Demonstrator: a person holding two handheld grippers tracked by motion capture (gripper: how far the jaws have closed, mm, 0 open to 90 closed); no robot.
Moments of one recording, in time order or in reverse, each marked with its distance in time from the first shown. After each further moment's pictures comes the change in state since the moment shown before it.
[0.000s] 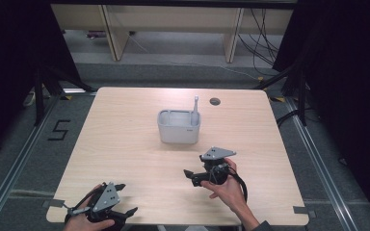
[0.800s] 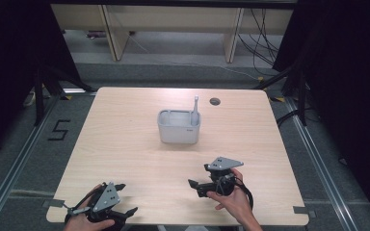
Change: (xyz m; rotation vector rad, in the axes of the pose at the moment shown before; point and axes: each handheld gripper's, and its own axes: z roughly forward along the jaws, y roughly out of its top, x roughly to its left) left arm 0.000 0.000 0.000 0.001 0.000 0.001; right arm 0.009 -0.023 -0.019 0.009 0.022 0.052
